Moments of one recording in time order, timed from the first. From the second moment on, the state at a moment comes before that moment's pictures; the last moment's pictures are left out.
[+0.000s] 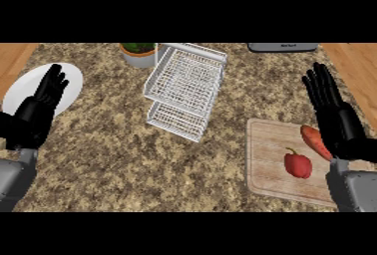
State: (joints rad) left arm -0.29 0.60 -0.21 -1.32 0.40 0.22 -0.13; right arm -0.22 -0.27 -0.02 -1.53 -0.16 0.01 -0.16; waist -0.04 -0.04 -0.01
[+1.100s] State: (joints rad) left arm -0.16 0.58 -0.37 -1.55 0.10 0.31 -0.12; right arm -0.13 -0.39 0.21 -1.73 0.47 -0.16 0.34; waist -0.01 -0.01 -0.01
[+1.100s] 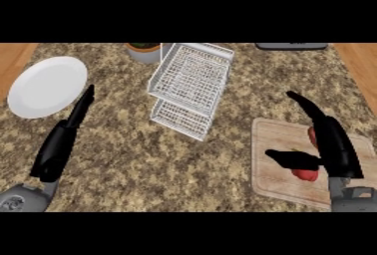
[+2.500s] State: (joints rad) left arm -0.15 0.56 -0.37 -1.60 0.06 0.29 -0.08; right arm -0.25 -0.22 0.54 -1.73 1.06 0.38 1.16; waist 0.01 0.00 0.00
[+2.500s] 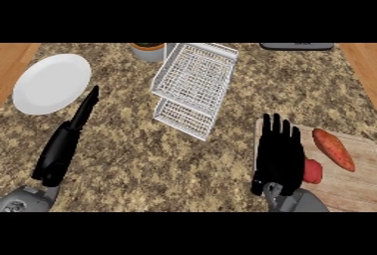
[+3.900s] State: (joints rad) left arm -0.12 0.50 -0.30 -1.63 -0.01 0.24 -0.06; right arm -0.07 -0.09 0.32 -1.78 1.45 0.55 1.04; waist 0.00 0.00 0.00
